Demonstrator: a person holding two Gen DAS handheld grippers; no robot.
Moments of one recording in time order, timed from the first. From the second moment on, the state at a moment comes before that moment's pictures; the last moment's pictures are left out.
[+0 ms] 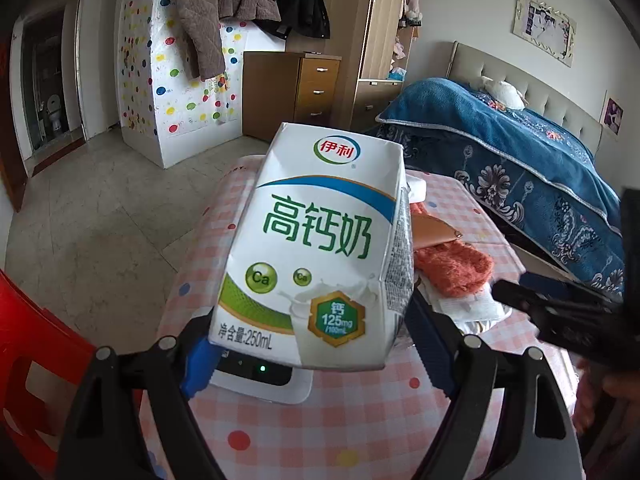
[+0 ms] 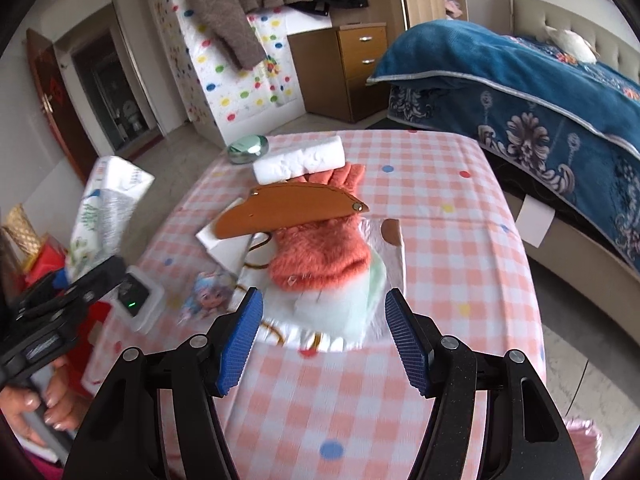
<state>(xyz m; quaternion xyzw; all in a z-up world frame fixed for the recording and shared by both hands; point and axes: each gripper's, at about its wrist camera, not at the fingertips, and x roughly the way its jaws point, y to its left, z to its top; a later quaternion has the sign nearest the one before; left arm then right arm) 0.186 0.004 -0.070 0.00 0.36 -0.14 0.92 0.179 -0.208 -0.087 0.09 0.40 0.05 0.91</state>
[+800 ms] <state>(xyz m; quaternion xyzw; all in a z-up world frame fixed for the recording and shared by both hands) 0.233 0.012 -0.085 0.00 0.38 -0.12 0.92 0.315 -0.210 -0.115 0.07 0.46 0.04 0.89</state>
